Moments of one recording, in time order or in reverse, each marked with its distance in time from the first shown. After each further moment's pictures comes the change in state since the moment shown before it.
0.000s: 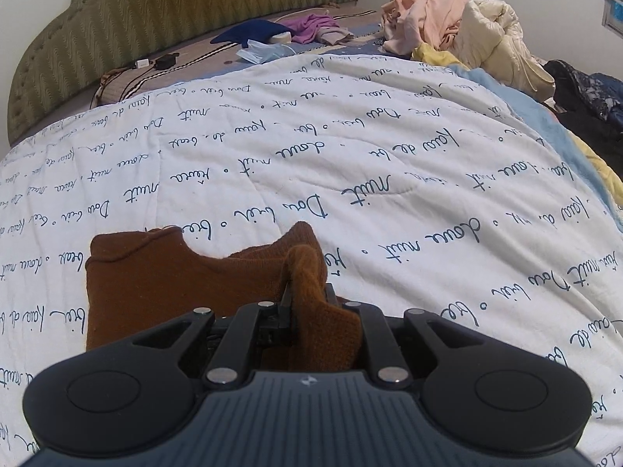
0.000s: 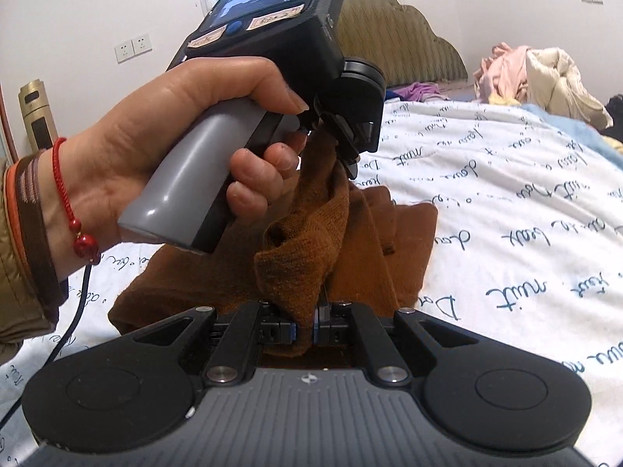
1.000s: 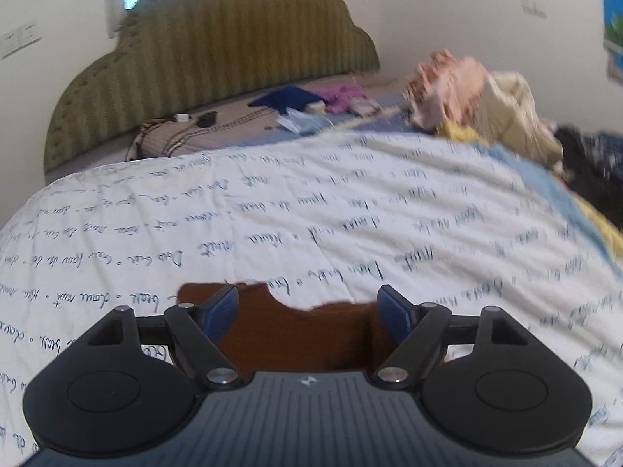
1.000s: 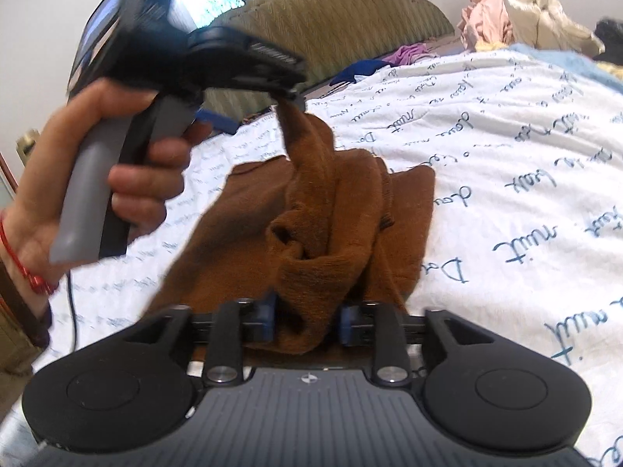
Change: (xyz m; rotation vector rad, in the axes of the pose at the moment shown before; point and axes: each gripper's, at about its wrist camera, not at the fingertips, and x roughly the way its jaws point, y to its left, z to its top) left arm -0.064 0.060 -0.001 -0.064 -0.222 0.037; right arm 0.002 -0.023 0.002 0.224 0.042 0.099
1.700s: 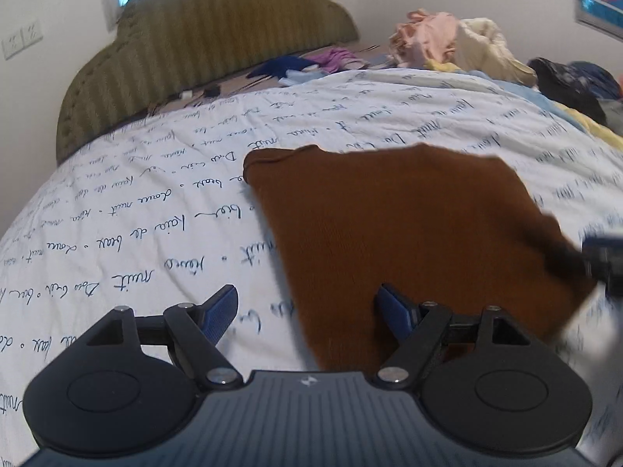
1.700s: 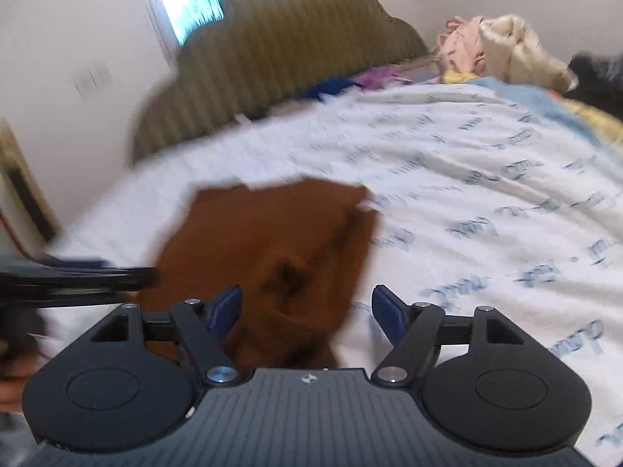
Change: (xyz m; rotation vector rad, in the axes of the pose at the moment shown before) left arm -0.072 0.066 -0.140 0.171 0.043 -0.010; right arm -0.008 0.000 0.018 -0.112 -0.023 -0.223
